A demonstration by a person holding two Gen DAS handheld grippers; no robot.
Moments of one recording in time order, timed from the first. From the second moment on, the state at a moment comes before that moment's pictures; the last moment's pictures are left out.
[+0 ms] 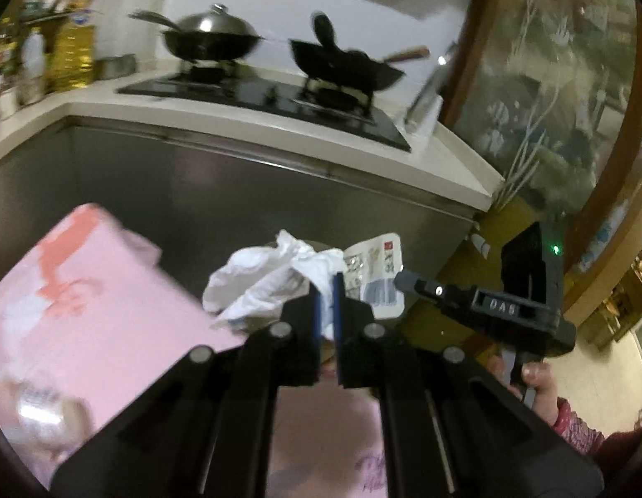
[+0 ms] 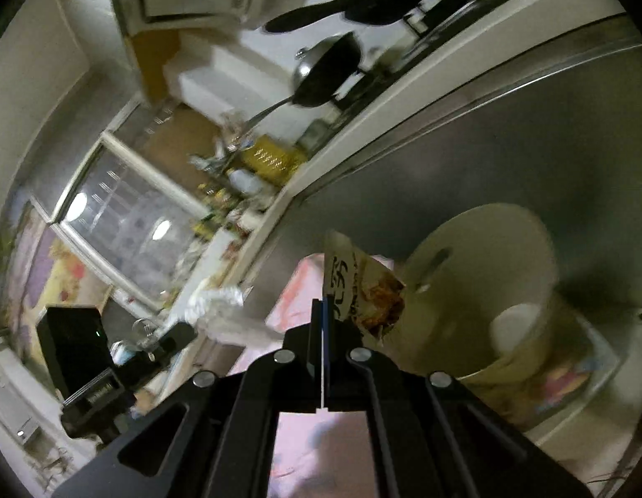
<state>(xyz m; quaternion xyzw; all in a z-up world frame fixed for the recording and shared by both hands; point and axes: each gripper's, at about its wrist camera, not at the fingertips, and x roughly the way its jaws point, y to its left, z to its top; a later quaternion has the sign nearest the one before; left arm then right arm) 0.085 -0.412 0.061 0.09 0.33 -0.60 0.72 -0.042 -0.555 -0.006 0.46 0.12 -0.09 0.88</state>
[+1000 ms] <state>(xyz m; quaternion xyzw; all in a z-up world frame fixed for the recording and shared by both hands) 0.117 -0.454 -0.016 0.12 0.40 -0.52 0.75 -0.053 -0.564 -0.041 0.48 0.13 -0.14 0.86</state>
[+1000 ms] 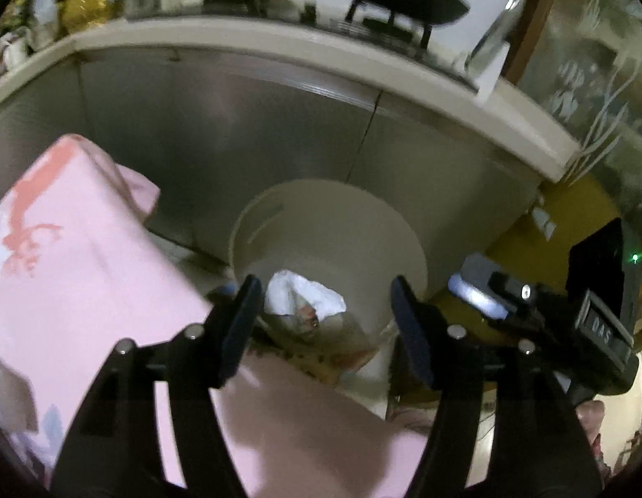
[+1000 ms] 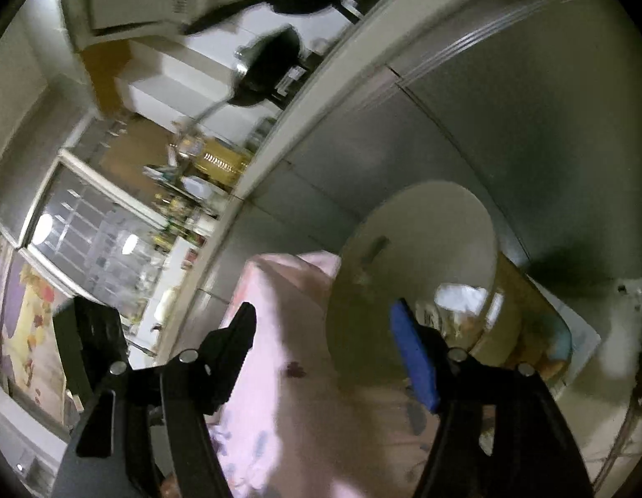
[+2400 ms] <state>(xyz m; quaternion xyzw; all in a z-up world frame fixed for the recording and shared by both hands) 0.100 0.143 -0.025 -0.13 0.35 -0.18 0.91 0.155 -0.064 0.031 -0.10 0.35 0.20 0.91</state>
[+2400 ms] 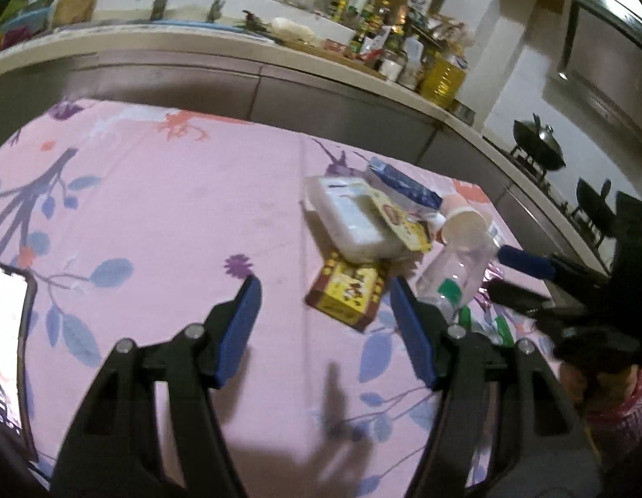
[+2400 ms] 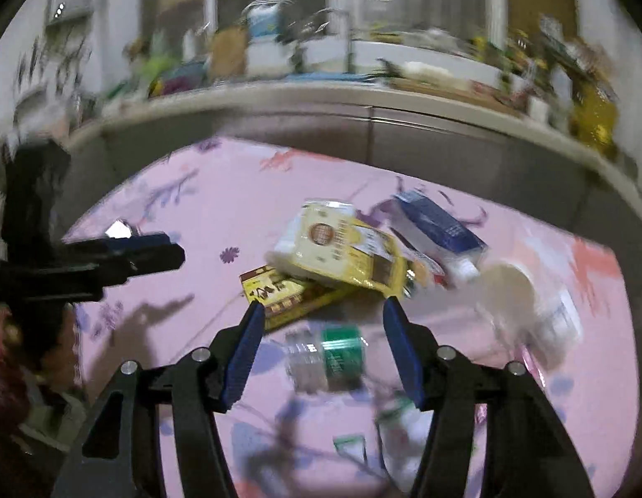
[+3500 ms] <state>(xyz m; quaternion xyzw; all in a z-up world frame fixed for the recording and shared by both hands) 0.238 0.033 -0.035 -0.01 0.46 -0.14 0.88 0.182 -0.189 0.076 0.12 0.23 0.13 0.96</state>
